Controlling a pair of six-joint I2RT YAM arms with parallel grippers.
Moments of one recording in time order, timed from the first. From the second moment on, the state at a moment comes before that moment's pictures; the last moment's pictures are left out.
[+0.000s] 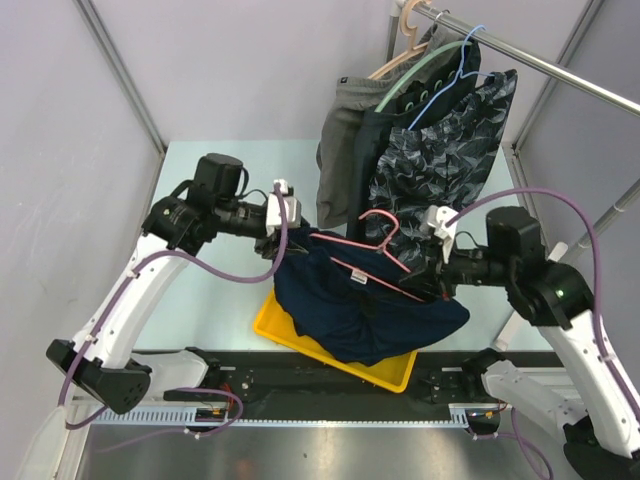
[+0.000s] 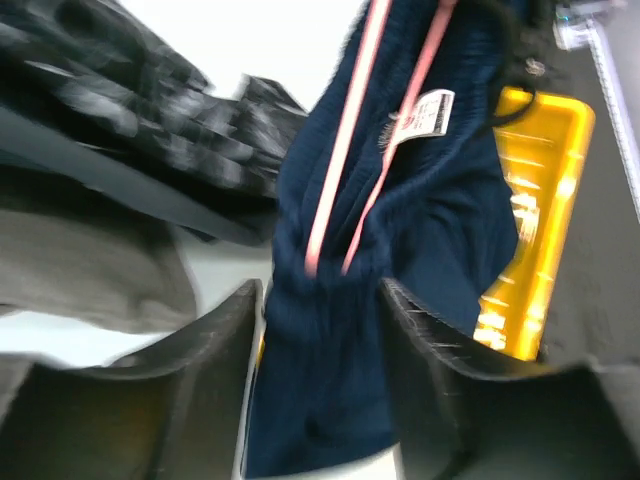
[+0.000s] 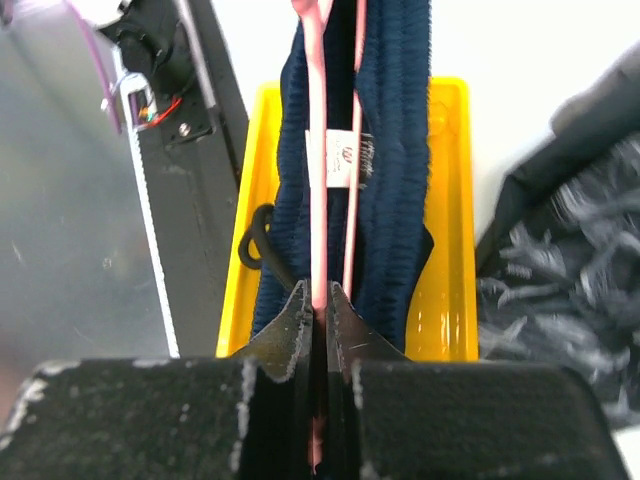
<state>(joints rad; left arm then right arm) -0.50 1.23 1.47 -0.99 0.88 0.86 0.49 0.84 1.22 -0.91 -0.73 -0.28</state>
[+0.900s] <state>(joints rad) -0.49 1.16 1.43 -0.61 0.92 0.55 -0.16 0.42 1.38 -1.34 -0.56 0.11</state>
